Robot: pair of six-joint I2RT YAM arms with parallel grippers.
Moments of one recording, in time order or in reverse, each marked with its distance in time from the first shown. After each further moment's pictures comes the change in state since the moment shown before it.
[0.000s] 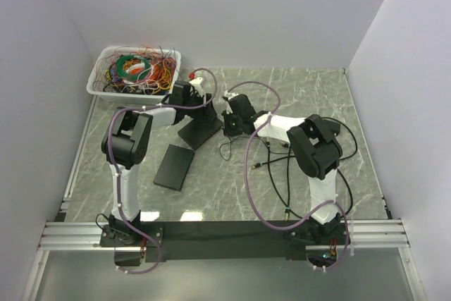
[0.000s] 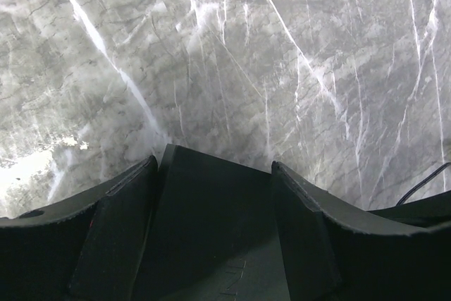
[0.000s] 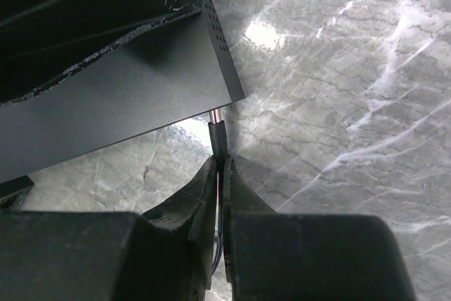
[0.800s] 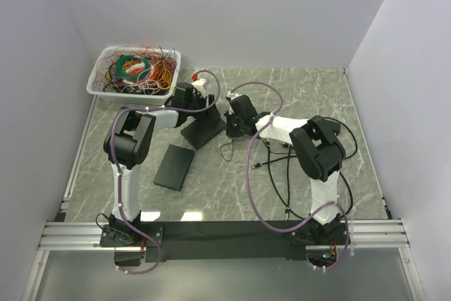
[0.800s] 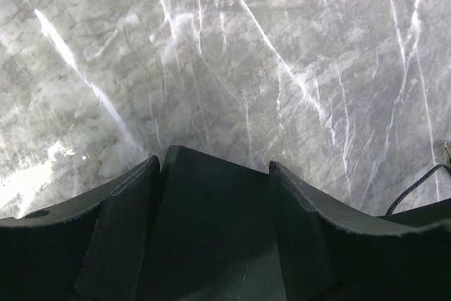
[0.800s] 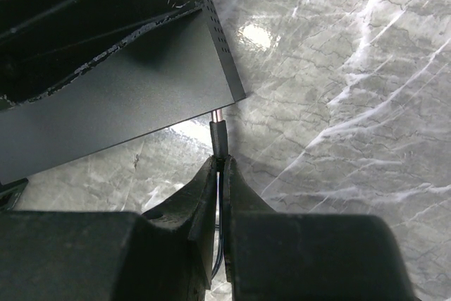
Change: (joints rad) left arm -0.026 0.014 -0.015 0.065 0.006 -0.009; right arm -0.002 -0.038 -0.034 -0.009 0.044 0.032
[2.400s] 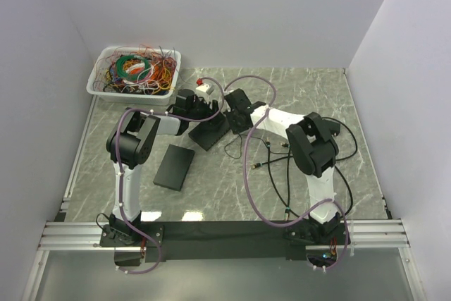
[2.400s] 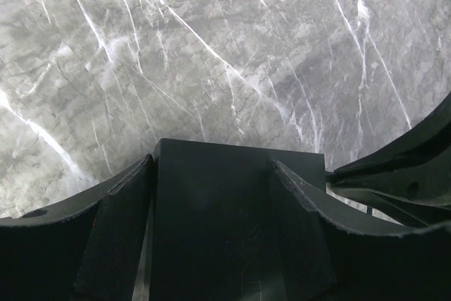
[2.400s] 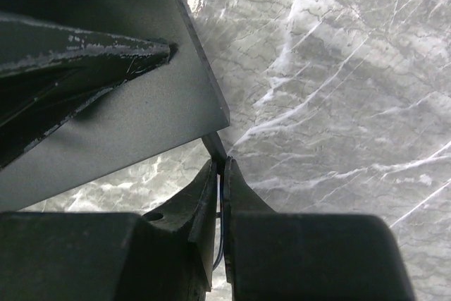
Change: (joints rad) left arm -0.027 0.018 -0.116 0.278 0.103 0.053; right arm 0.000 0.075 0.194 -0.272 0.154 -0.189
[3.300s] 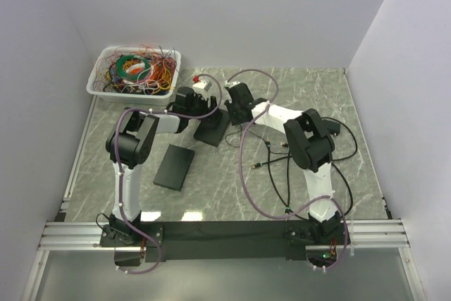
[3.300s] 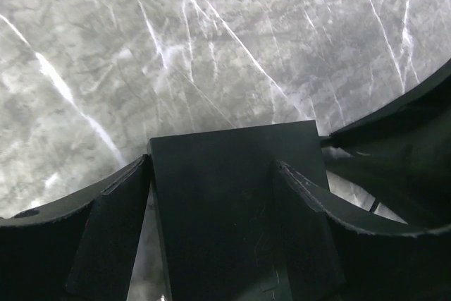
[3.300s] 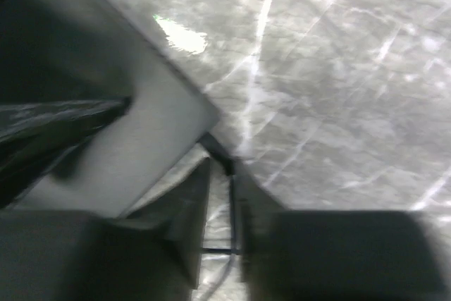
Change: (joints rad) left arm 0.009 -0.001 0.024 -0.031 -0.119 -0.028; right arm -0.042 0.085 0.097 0.083 -0.009 0.003
